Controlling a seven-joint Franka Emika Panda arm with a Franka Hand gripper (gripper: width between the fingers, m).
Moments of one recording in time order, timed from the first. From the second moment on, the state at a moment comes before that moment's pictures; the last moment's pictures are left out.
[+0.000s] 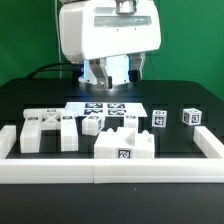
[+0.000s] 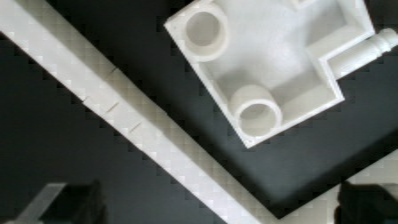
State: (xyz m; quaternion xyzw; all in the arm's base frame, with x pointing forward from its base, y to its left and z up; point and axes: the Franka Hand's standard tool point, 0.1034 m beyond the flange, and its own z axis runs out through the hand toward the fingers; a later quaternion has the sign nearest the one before) arm 0.599 -0.015 0.132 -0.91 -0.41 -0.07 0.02
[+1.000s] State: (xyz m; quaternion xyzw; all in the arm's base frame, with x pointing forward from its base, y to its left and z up) arm 0.599 -0.013 0.130 -0.93 -0.36 -0.07 0.02
